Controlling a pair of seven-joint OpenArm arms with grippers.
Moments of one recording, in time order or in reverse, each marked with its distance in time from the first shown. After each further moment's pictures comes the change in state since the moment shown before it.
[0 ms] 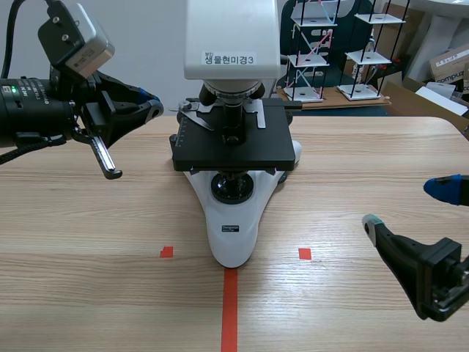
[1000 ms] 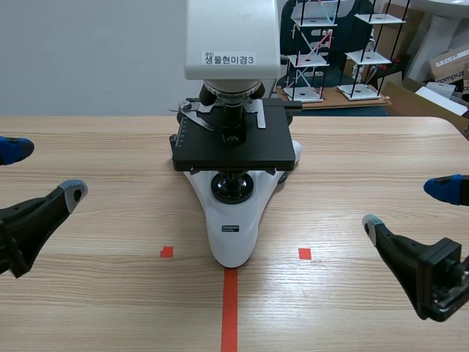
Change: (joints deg) left arm 47.8 4.4 -35.3 10.1 -6.3 0.0 -17.9; right arm 0.0 0.0 0.0 0.0 -0.2 0.0 0.0
